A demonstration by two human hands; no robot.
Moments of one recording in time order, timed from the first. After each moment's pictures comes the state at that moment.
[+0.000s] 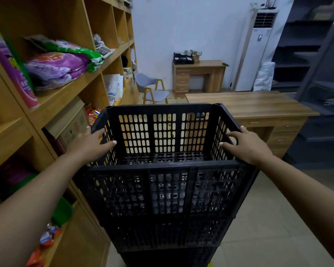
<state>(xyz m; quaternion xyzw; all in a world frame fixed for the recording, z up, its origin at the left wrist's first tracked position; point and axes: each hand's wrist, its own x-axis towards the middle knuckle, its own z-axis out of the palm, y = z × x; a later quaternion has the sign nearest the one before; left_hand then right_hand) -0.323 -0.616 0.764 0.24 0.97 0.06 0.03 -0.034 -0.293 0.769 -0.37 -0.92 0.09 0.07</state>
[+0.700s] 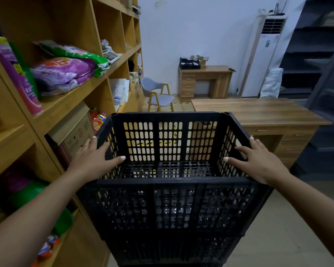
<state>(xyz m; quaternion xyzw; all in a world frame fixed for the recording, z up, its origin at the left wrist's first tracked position) -0.314 -0.616 0.760 0.27 0.96 0.04 0.03 -0.037 -0.286 0.765 -0.35 -0.93 0.07 0.02</state>
